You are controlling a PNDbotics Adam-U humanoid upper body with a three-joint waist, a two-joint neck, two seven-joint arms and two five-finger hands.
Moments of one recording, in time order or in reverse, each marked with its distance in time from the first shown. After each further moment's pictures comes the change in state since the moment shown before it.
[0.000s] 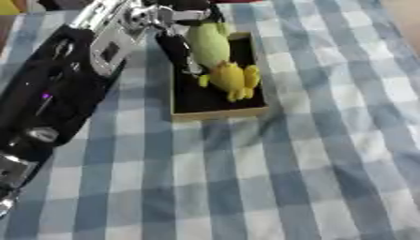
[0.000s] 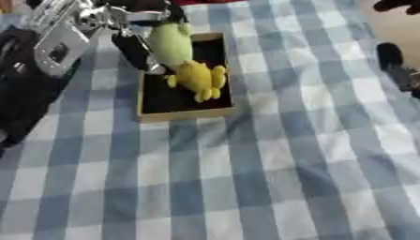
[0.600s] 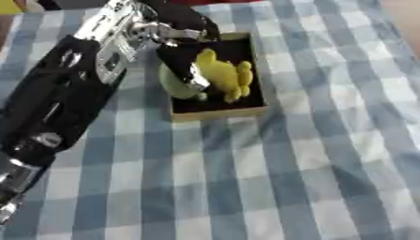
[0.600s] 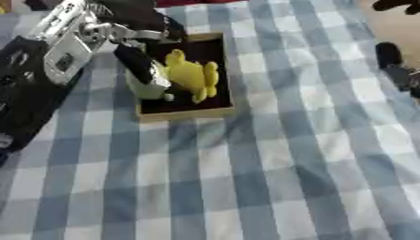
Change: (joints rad) left arm 0.013 -0.007 0.010 0.007 -0.058 -0.073 -0.020; right arm 0.000 0.008 -0.001 -0.005 0.000 0.004 -0.001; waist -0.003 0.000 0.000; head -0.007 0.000
